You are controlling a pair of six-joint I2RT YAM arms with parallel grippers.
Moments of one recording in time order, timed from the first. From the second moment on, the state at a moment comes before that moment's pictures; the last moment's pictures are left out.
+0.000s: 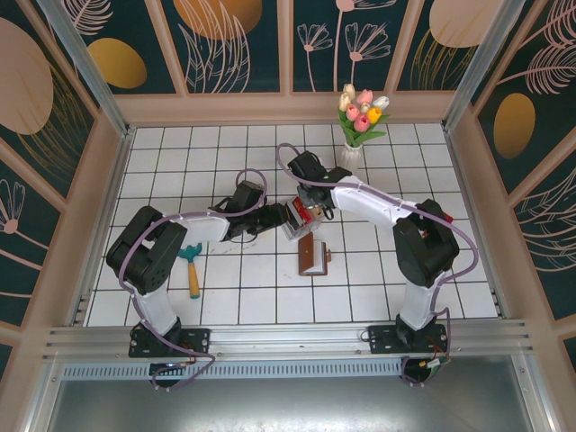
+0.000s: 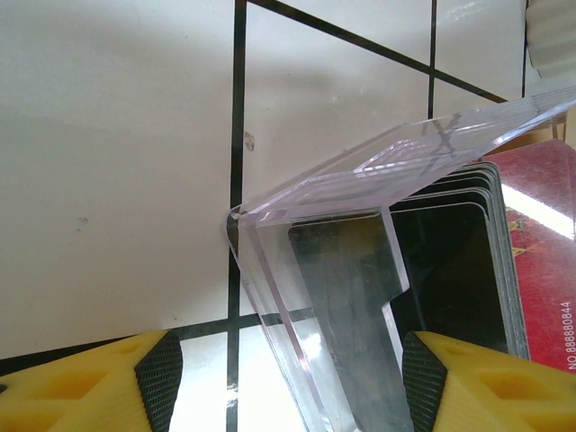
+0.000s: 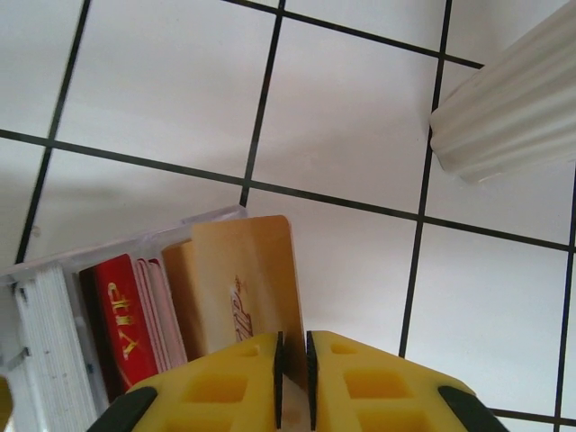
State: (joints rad) left arm -0.58 1.80 0.90 0.07 0.24 -0.86; right arm 0.70 1.83 1.40 -0.66 0.36 0.33
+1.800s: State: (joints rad) left arm -0.75 1.44 0.79 -0.14 0.10 -0.86; right arm 0.86 1.45 1.15 -0.83 0.45 1.20
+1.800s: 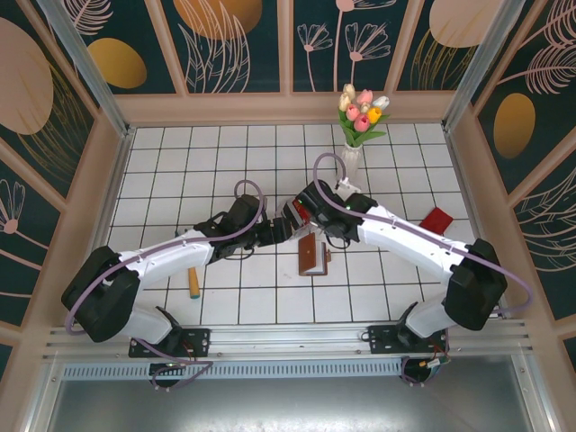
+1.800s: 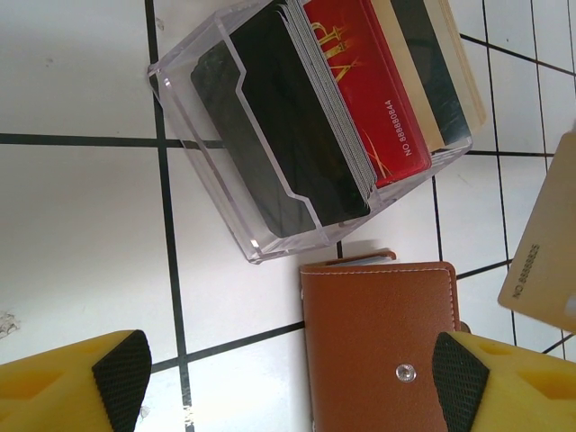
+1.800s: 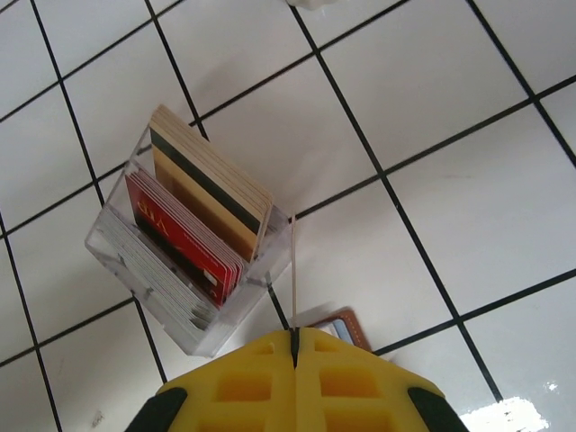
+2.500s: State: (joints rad) left arm -0.75 1.45 0.79 -0.14 0.23 -0.84; right arm 0.77 1.25 0.88 -0.60 0.10 0.97
